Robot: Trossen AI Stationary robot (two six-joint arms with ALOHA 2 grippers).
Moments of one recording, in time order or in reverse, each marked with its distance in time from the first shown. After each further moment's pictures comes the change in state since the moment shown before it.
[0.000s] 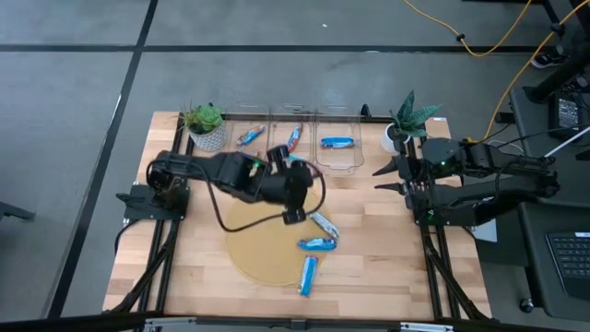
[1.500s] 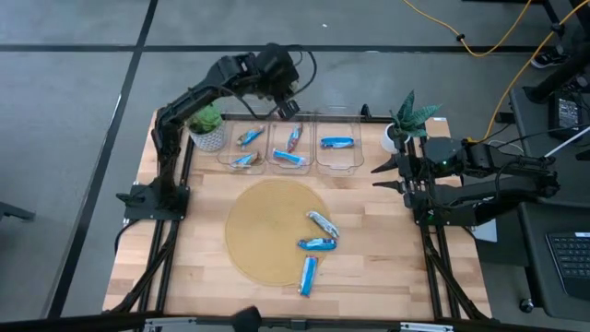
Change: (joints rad) left arm 0.739 -0.008 0.000 0.114 0.371 0.370; right arm 0.000 0.002 0.000 0.049 0.028 -0.009
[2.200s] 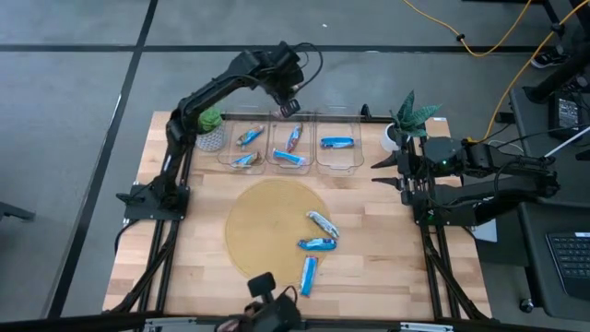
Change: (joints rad) left arm 0.142 0.183 0.000 0.008 0.160 0.154; right arm 0.000 0.001 0.000 0.000 0.069 0.007
